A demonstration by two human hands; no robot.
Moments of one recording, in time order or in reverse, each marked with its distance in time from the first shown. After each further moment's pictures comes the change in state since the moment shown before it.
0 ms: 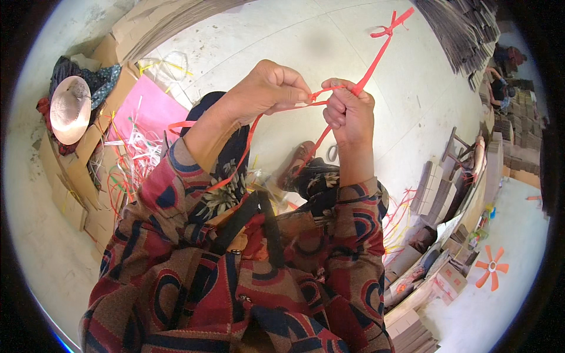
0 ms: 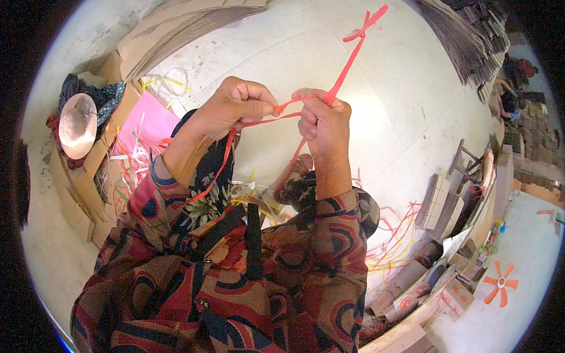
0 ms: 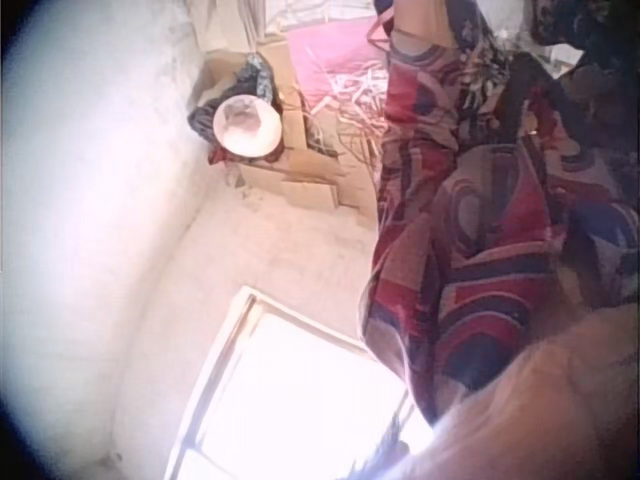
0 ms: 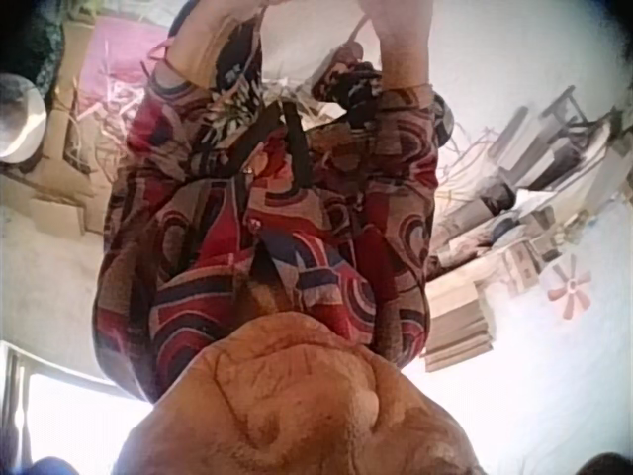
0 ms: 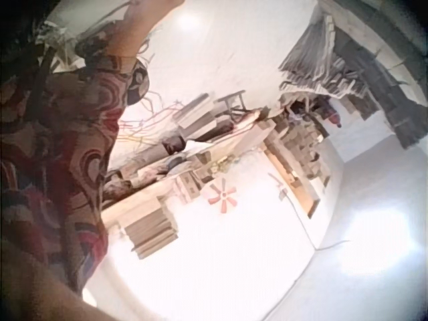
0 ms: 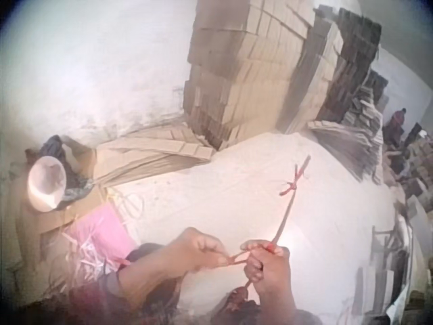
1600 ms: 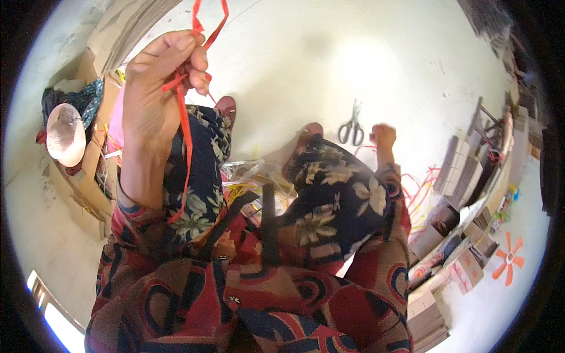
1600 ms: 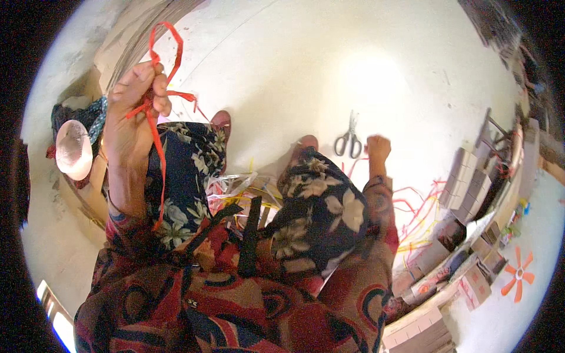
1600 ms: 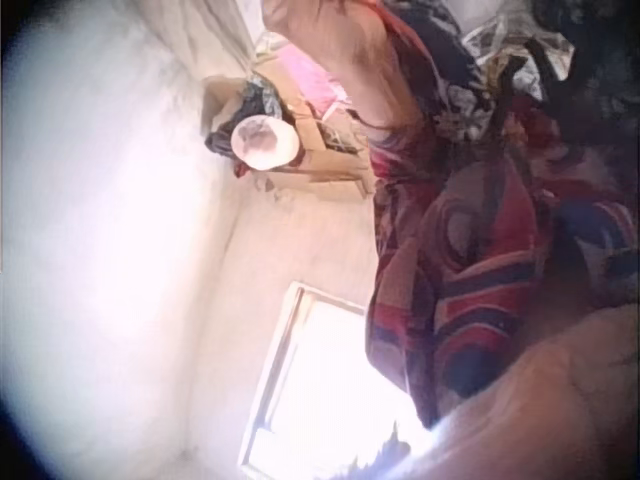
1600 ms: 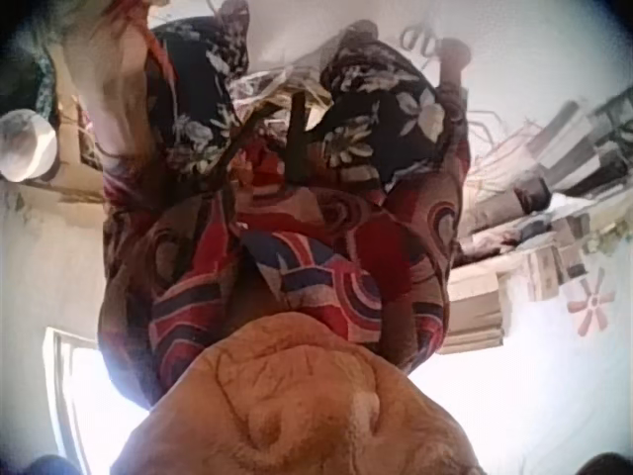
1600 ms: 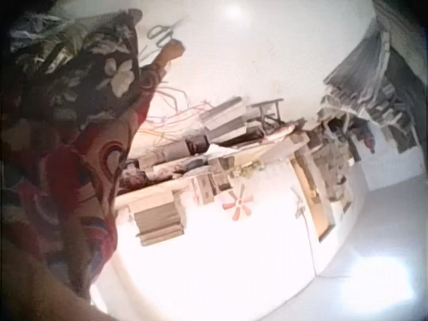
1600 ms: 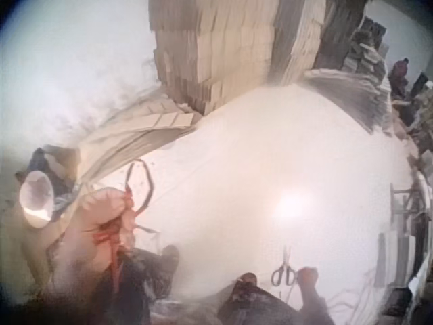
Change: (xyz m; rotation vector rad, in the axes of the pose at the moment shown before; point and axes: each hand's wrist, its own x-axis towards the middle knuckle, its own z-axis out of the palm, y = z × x) left_hand 0.022 0.003 -0.023 -0.186 0.483 0.185; right_hand 0.047 0.176 -0.404 -1.428 0.379 0.364
